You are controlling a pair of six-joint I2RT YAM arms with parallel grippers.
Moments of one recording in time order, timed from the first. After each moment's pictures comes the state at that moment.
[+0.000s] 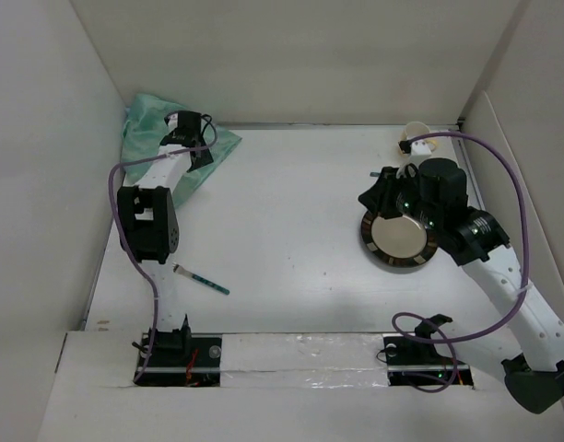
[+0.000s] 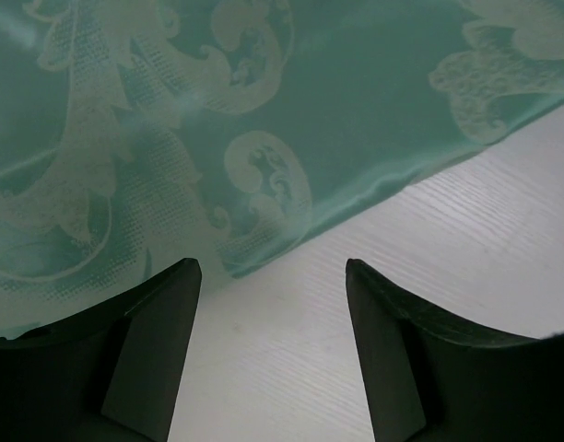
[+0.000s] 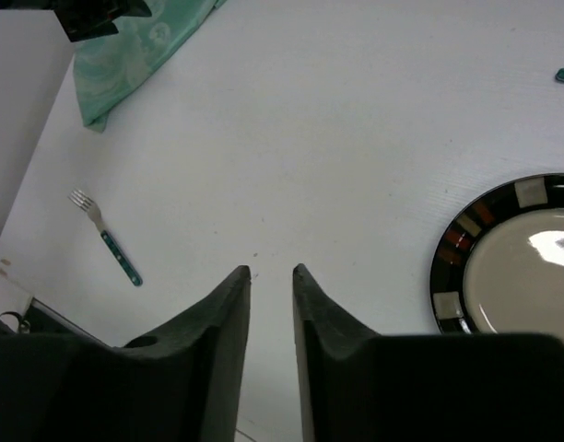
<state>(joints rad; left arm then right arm) -0.08 2.02 1.69 -0.54 -0.34 -0.44 0.48 0.99 1.21 -0.62 -0.08 0.39</state>
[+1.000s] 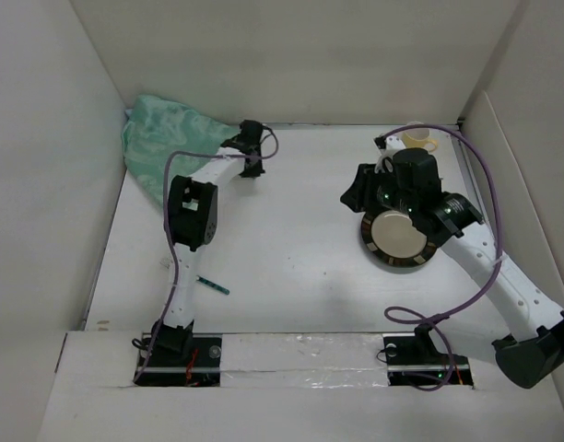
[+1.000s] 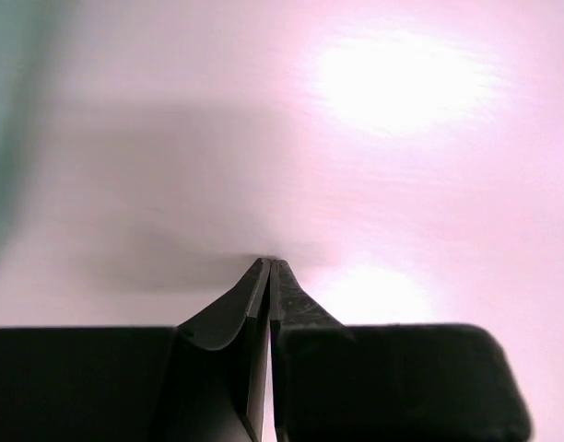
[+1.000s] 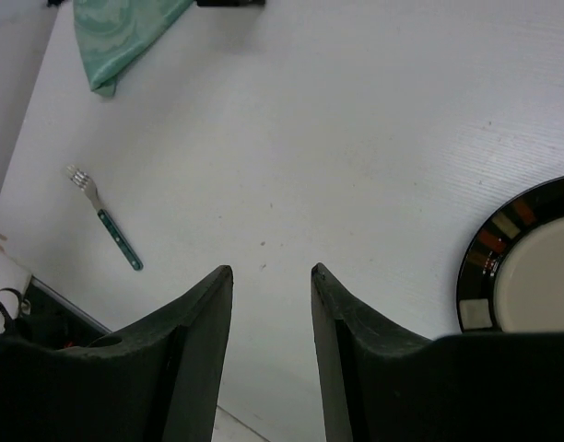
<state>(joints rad) -0.28 2.37 1.96 -0.57 -0.16 -0.36 0.50 1.14 1.23 -0.60 -0.13 0.39</state>
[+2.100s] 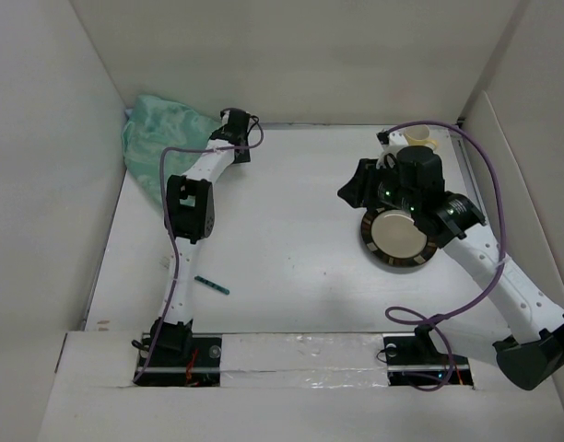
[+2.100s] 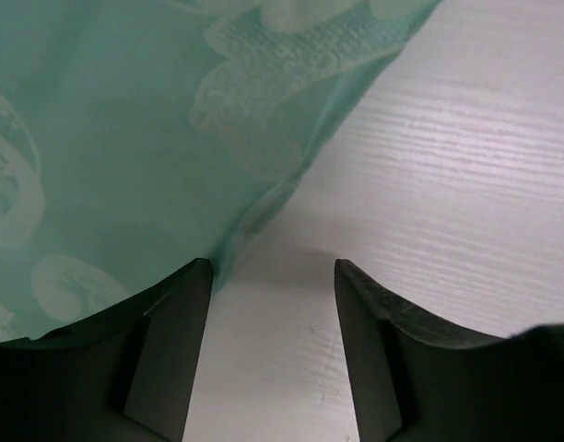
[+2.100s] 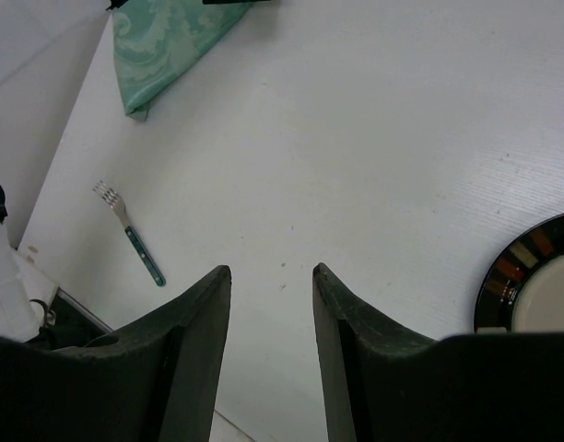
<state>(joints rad) -0.24 2.49 2.19 -0.59 -0.37 -0.30 0.51 1.14 1.25 -0.54 -0.15 0.41</state>
